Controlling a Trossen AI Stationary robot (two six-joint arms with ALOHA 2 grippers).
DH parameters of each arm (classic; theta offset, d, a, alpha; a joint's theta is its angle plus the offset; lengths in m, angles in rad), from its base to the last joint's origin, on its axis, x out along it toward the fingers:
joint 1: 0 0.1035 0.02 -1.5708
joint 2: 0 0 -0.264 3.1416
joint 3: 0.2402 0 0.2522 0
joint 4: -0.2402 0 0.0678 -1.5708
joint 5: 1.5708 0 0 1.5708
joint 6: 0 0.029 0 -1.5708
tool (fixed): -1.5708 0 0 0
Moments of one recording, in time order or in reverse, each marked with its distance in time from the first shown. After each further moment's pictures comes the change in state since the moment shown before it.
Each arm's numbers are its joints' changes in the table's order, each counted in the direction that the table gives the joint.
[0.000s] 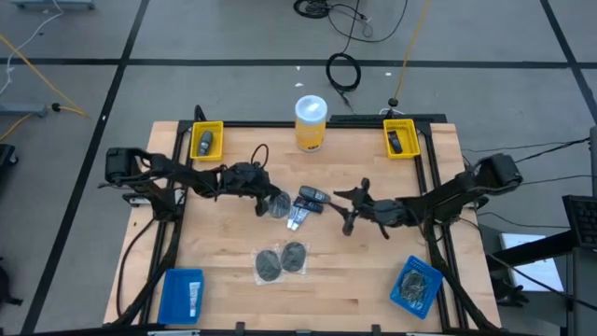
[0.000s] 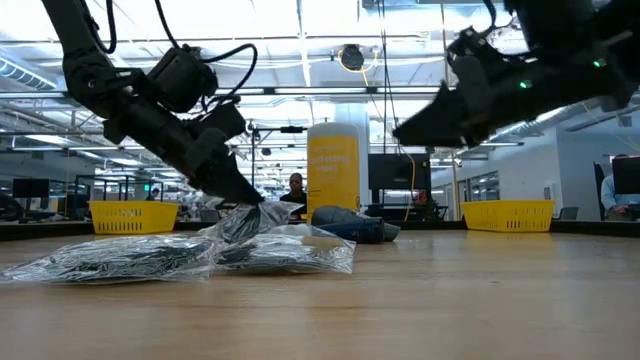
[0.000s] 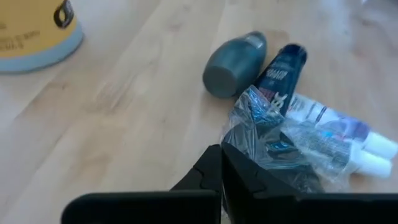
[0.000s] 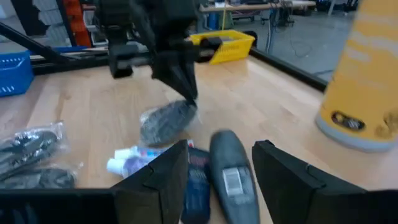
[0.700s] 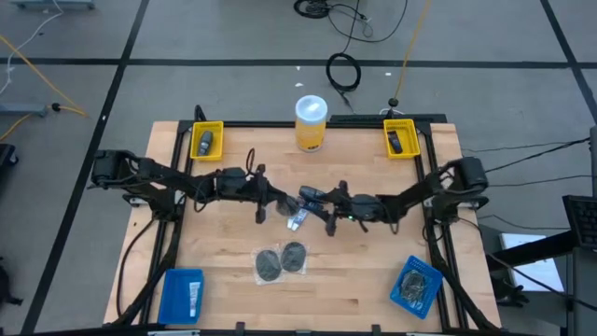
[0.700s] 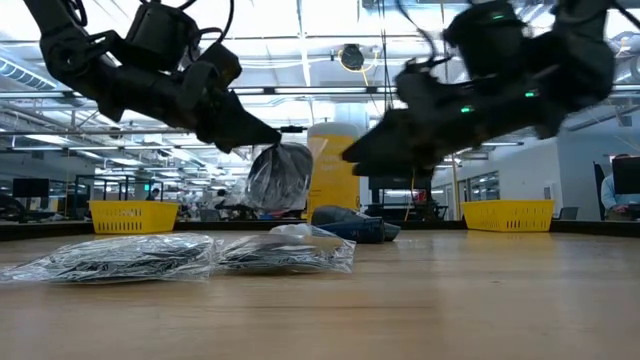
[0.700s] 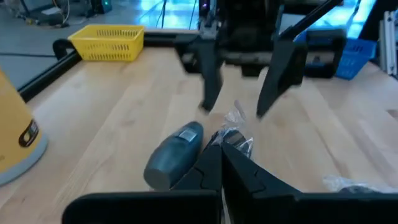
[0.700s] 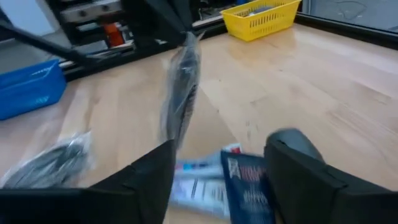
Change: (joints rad) left arm -0.126 -0.110 0.001 0.158 0.004 0.044; right arm -0.121 0.306 0.181 0.110 0.269 0.137
